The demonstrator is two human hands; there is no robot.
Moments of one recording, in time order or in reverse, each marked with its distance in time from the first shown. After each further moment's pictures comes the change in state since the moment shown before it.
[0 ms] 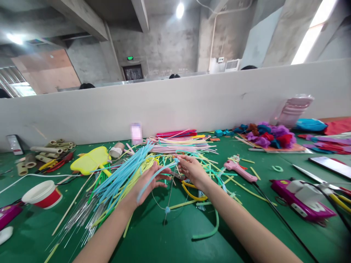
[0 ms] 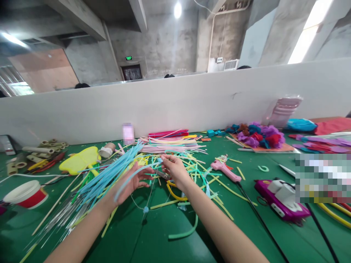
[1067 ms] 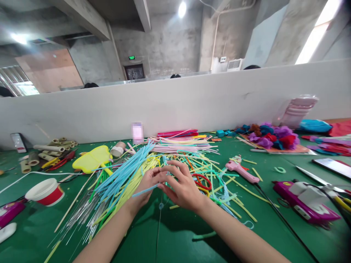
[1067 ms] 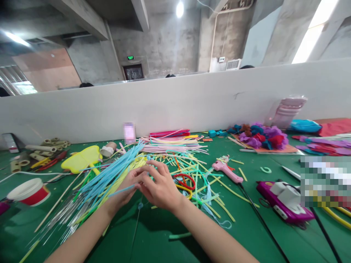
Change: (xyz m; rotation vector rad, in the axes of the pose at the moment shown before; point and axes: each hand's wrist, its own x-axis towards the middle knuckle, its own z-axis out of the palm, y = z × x) left_hand -0.002 -0.010 0.010 0.252 0.164 0.226; right_hand -0.055 0.008 0.033 -1.295 -0.207 -1.330
